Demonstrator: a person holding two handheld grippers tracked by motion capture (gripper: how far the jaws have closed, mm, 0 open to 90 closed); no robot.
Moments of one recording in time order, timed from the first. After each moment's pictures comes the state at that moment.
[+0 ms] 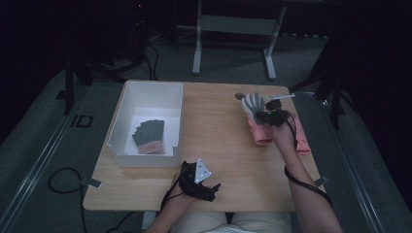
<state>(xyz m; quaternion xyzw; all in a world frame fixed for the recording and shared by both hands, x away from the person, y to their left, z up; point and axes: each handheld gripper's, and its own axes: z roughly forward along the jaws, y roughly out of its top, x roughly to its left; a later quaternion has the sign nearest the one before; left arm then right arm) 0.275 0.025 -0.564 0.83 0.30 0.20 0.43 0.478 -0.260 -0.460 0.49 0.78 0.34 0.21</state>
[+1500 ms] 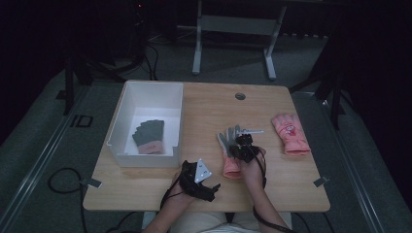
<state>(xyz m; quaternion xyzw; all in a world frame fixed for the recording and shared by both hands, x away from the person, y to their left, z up) 0.280 0.025 -0.568 0.84 0.29 0.19 0.43 0.387 -0.172 -0.535 0.55 0.76 0.31 0.14</state>
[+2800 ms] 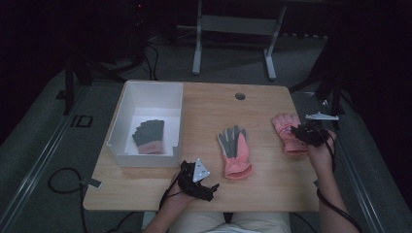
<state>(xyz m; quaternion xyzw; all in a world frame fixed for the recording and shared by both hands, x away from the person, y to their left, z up) 0.282 0.030 -0.571 0.83 0.30 0.19 0.43 0.425 -0.382 -0.478 0.53 0.74 0.31 0.28</state>
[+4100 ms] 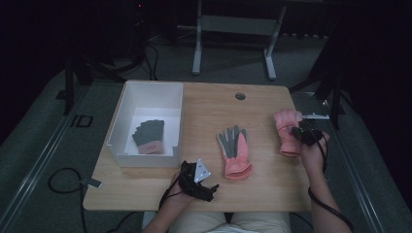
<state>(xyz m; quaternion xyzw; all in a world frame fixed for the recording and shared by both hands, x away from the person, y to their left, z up) 0.282 0.028 -0.574 0.84 0.29 0.19 0.41 0.432 -0.365 -0.488 0.58 0.72 0.27 0.29</state>
